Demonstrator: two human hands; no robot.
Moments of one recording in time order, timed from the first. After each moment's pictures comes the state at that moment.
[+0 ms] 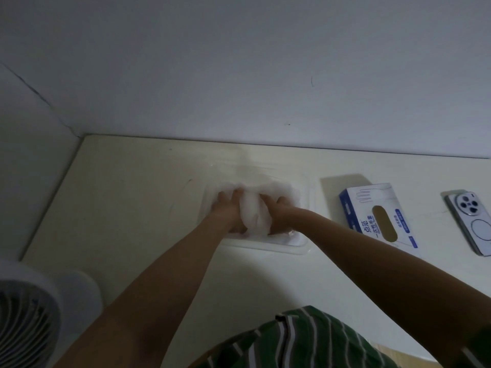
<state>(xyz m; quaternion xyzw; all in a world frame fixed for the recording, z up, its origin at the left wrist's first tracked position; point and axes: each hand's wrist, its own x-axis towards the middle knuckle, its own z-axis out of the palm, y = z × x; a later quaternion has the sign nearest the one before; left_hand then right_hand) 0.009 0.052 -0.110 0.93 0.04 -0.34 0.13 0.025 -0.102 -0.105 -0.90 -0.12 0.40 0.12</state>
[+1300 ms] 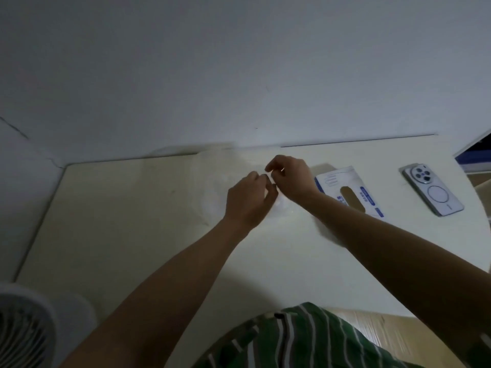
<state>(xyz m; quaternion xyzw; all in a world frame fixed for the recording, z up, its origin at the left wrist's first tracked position) -0.021 -0.025 -0.047 0.96 -0.17 0.05 0.22 0.004 -0.158 -0.030 -0.94 0.01 -0.02 0.34</state>
